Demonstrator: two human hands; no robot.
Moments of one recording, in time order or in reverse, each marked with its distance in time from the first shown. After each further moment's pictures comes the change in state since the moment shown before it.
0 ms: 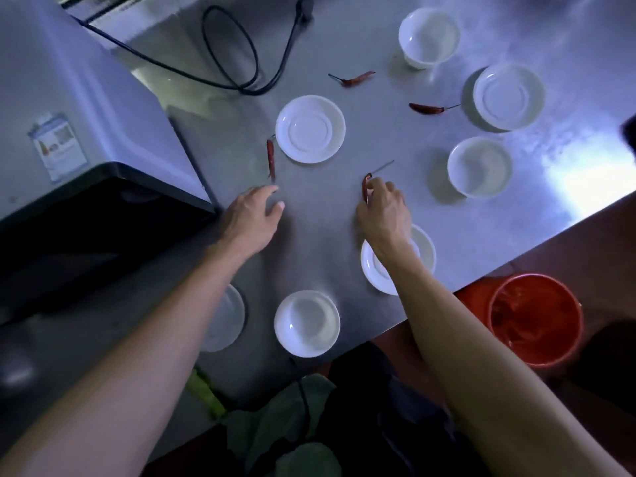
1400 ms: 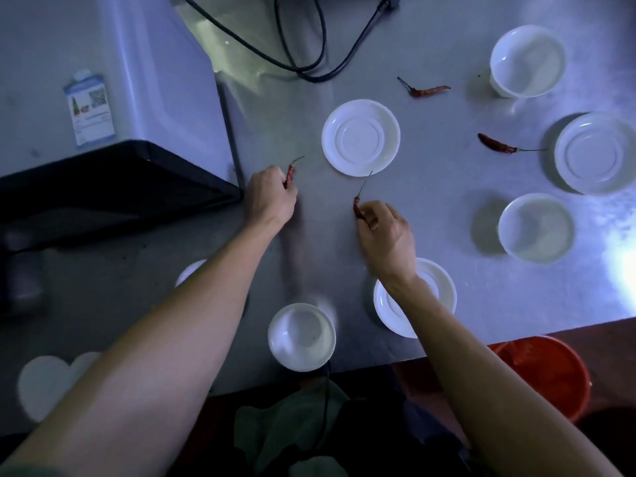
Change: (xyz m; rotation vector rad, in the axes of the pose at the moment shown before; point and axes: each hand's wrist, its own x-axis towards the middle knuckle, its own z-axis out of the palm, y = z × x) left_hand 0.054 -0.014 0.022 -0.121 0.236 -0.488; right_hand 0.010 -0.014 0.022 0.214 -0.062 -0.383
